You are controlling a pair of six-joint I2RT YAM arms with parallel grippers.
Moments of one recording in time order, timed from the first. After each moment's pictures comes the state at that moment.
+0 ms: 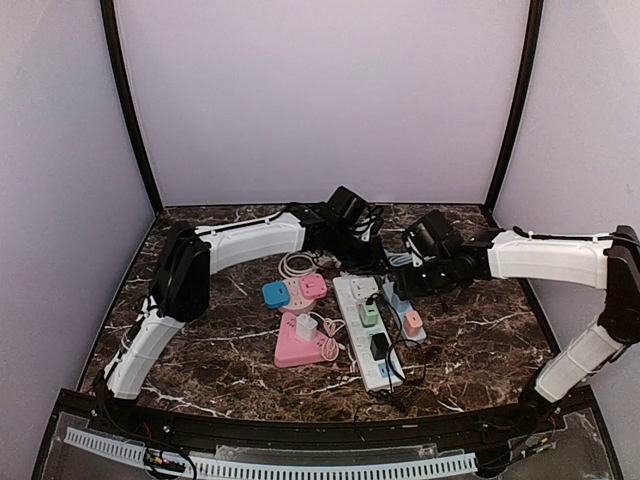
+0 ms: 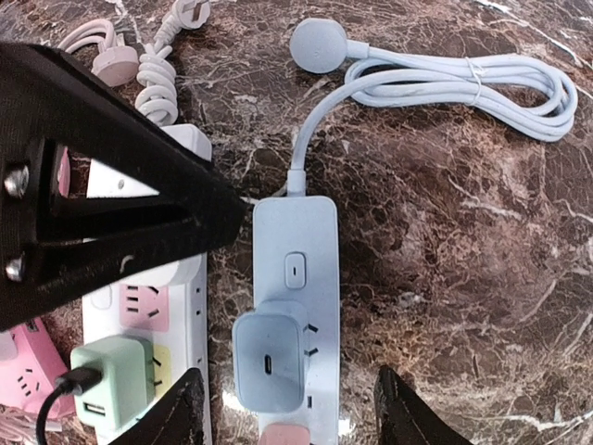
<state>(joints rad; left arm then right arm) -0.86 2.48 2.21 -0.51 0.45 -0.63 0.72 1.52 1.01 -0.49 0.19 0.43</state>
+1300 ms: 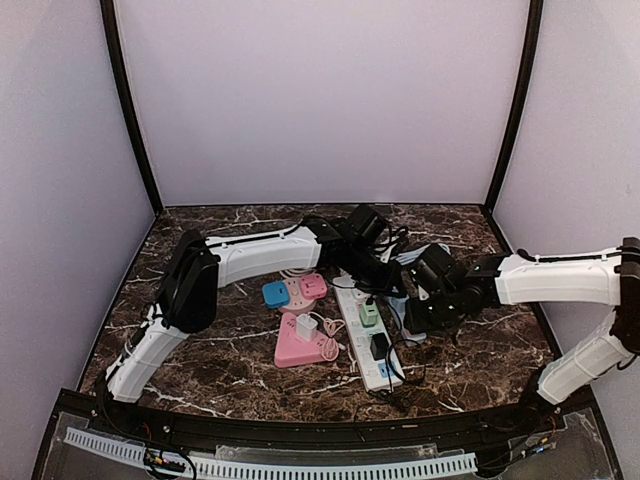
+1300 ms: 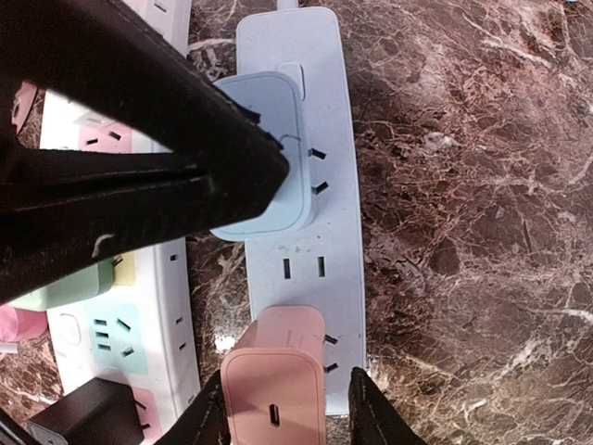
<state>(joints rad) -0.96 2.50 2.23 -0.56 0.45 -0.49 0.83 1.41 0.82 -0.56 0.17 0.61</state>
